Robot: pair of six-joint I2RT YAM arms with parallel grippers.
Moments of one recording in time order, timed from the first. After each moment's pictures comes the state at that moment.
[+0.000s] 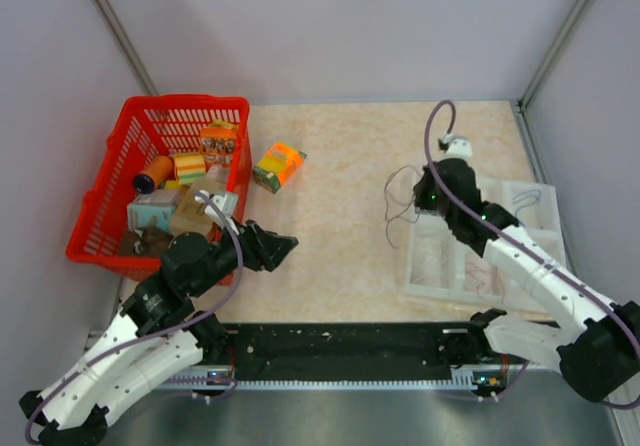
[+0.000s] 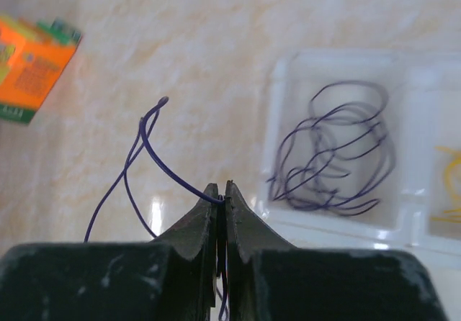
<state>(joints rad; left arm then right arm) -0.76 0.45 0.68 -0.40 0.00 -0.63 0.55 1.08 0.83 -0.29 0.26 0.47</state>
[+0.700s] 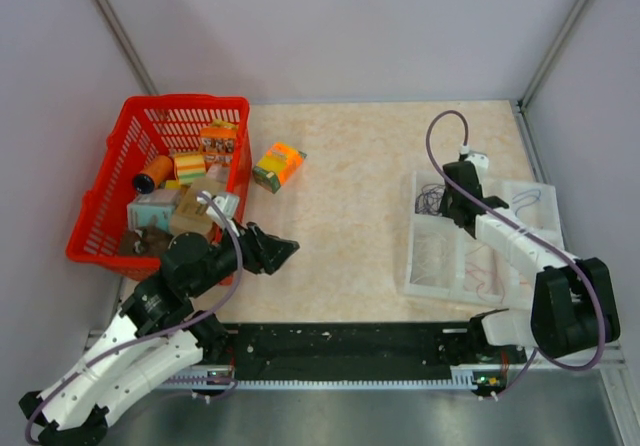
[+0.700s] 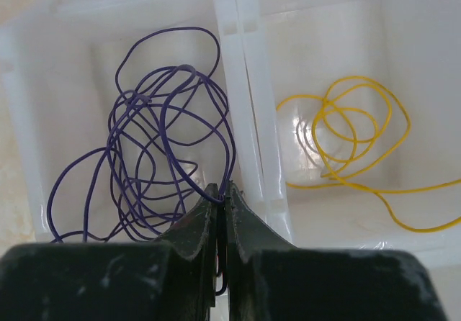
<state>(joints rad) -0.76 0.45 0.68 -0.43 0.05 -0.65 0.26 1.31 0.78 -0.29 0.40 0.43</state>
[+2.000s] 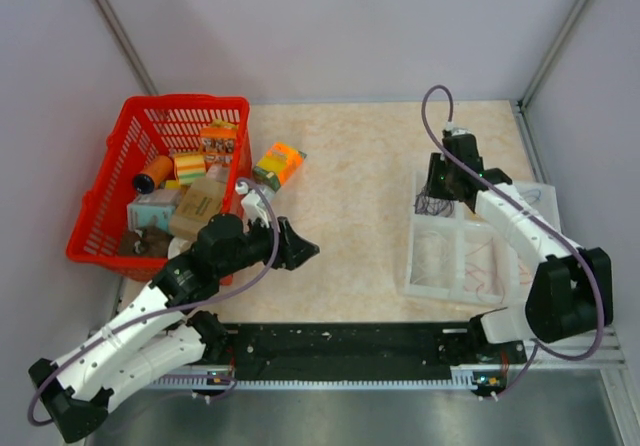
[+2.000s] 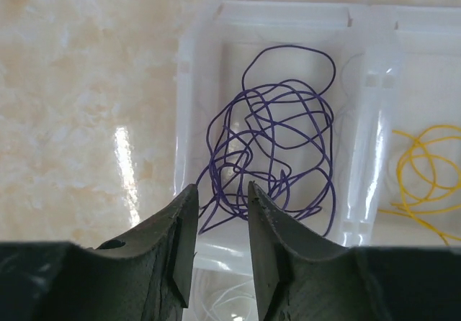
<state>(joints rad) -0.76 0.69 0.68 -0.35 0.17 -0.66 0.26 1.34 1.04 -0.49 0.11 0.34</state>
